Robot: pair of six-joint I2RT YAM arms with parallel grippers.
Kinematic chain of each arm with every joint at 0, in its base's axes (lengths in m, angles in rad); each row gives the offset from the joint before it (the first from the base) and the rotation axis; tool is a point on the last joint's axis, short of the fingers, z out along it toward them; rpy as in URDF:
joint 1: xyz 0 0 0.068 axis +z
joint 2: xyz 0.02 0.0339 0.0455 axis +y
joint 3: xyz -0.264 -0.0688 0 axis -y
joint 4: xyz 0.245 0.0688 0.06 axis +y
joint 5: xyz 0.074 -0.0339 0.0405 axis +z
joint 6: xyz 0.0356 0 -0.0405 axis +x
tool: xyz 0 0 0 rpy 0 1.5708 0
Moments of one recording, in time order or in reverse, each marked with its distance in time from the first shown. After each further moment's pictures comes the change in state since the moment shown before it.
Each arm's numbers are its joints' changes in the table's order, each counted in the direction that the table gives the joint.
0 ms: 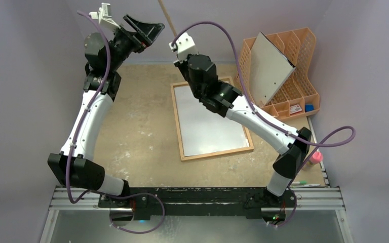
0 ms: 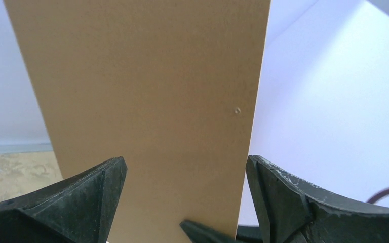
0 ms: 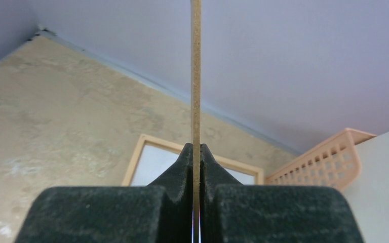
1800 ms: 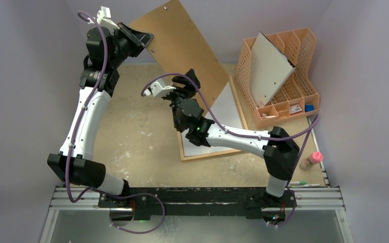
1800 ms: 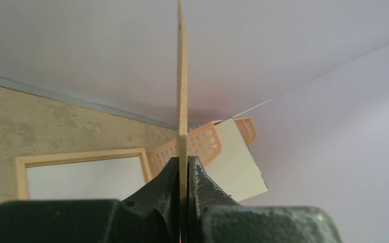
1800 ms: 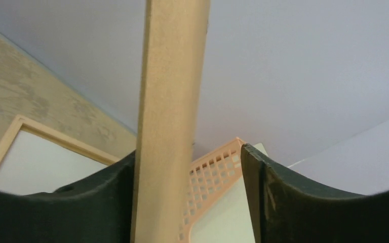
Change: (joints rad) left arm -0.002 0.023 0.128 0.356 0.210 -0.024; right arm 0.201 0.068 -0.446 -0.934 -0.395 -0.948
